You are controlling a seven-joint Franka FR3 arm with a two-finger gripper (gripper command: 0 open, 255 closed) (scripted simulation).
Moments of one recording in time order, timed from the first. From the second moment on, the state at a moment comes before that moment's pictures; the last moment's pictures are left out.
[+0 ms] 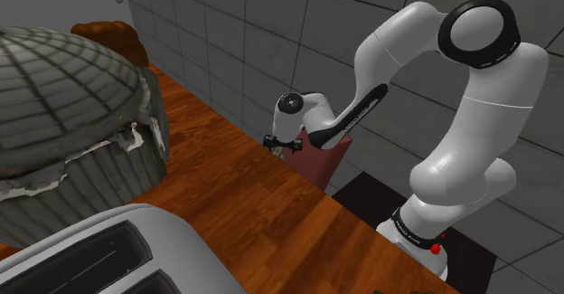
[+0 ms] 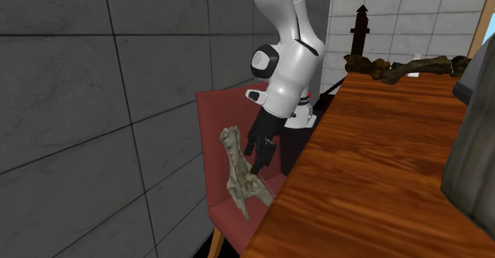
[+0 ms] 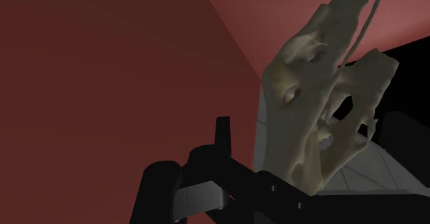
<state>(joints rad) -0.47 0.32 0.72 -2.40 -1.17 2.53 1.98</state>
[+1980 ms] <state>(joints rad) -0.53 0.20 0.78 -2.43 -1.01 2.54 1.85</state>
